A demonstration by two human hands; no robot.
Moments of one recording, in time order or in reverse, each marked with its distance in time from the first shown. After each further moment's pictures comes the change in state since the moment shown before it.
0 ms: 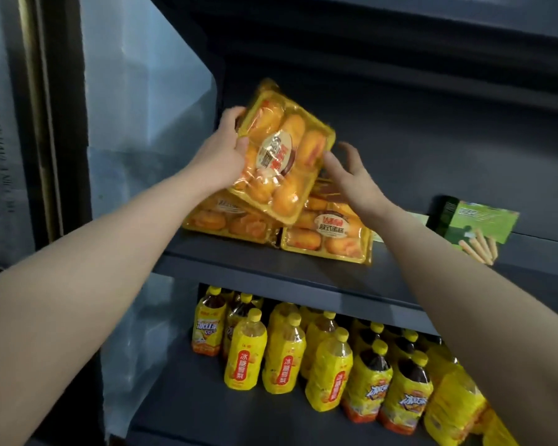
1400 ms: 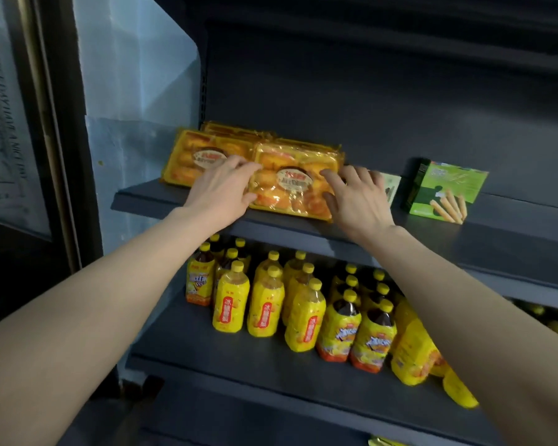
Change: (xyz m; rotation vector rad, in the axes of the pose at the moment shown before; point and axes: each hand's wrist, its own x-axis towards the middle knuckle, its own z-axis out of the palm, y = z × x) left_hand -0.118 0.019 0.078 0.668 -0.101 0.189; right_hand -0.108 0.080 -0.054 -1.203 0.178 -0.450
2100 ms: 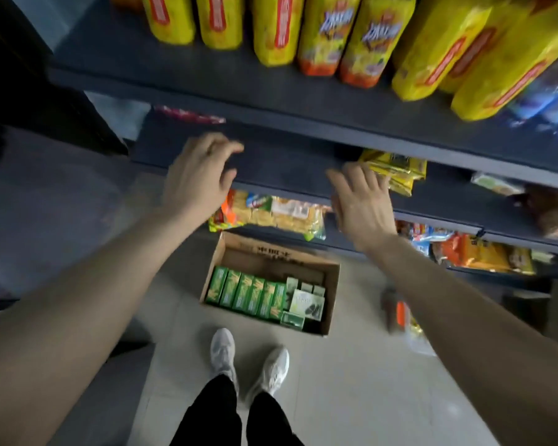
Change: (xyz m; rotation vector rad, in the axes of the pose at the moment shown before) left_hand -0.369 0.134 0.223 -0.173 -0.392 -0.086; right_hand -0.498 -0.031 0.117 0.315 -0.464 0.049
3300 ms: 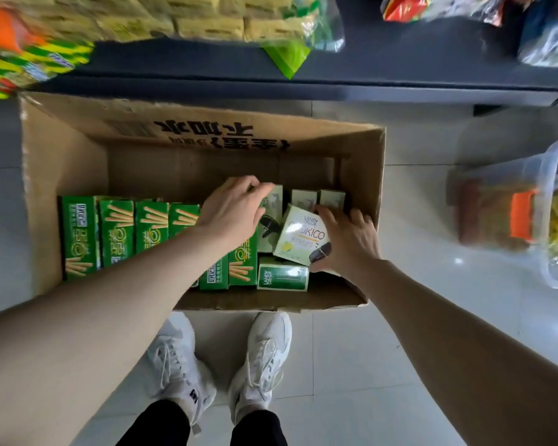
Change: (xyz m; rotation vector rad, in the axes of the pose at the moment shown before) left_hand -0.186 -0.027 0.680 -0.120 -0.807 0.125; right_hand -0.325 0.035 0.578 0.119 -0.981 0.398
